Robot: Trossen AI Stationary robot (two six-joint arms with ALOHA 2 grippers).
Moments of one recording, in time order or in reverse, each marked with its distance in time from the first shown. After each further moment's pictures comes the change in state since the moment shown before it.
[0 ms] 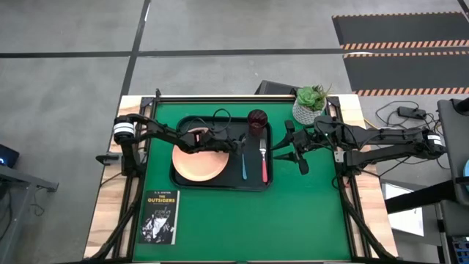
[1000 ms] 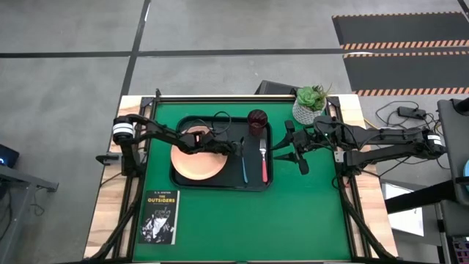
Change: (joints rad) left arm -0.013 -0.012 -0.001 -0.069 0.034 -0.098; right arm 0.000 0.000 0.001 -0.010 0.000 0.001
